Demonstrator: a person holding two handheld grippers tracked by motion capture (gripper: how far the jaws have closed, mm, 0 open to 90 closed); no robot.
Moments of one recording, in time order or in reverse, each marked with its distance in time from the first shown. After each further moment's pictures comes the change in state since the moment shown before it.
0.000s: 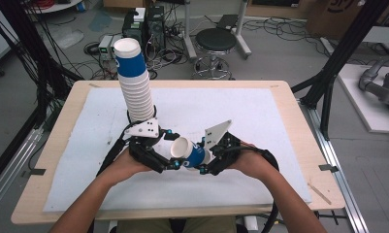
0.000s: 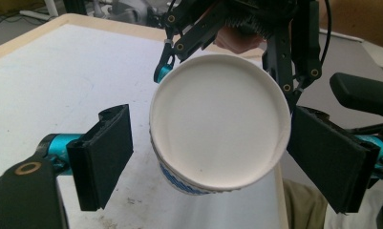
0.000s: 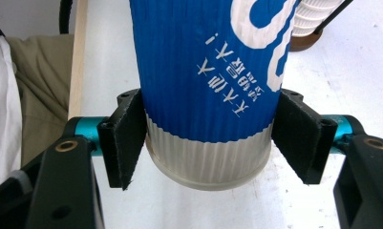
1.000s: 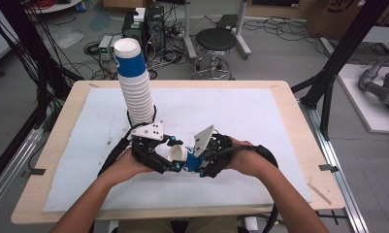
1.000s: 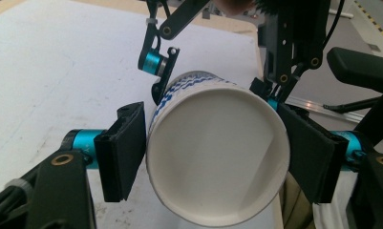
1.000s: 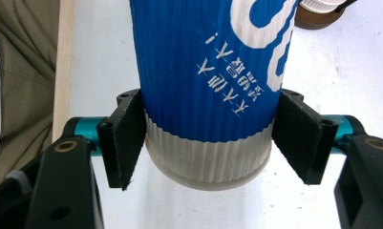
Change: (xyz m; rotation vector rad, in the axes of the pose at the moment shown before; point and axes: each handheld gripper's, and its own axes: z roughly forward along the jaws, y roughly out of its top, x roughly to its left) left arm 0.004 -0.004 0.007 0.100 -0.053 0.000; right arm 0.006 0.020 0.010 0.199 -0.013 -0.118
